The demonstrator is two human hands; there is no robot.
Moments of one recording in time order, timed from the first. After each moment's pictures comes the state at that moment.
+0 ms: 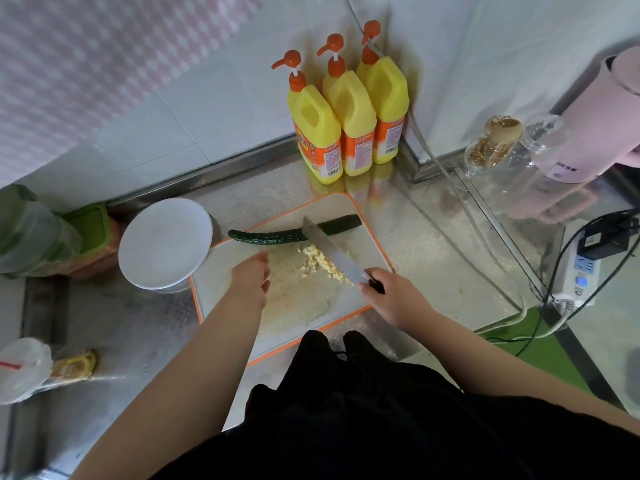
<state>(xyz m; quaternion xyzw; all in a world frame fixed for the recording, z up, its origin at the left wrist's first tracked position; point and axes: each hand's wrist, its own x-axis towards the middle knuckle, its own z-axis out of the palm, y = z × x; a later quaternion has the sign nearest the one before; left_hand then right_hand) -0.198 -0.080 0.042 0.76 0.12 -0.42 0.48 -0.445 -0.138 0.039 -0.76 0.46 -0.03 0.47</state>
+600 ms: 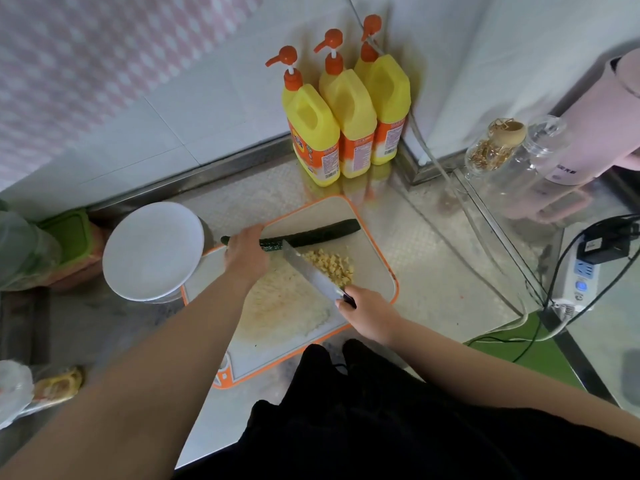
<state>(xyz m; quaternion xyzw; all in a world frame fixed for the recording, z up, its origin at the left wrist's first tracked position) -0.148 -0.117 0.020 0.87 -0.42 -0.24 0.10 -0.401 -0.133 0.015 -0.76 0.45 0.08 0.46</state>
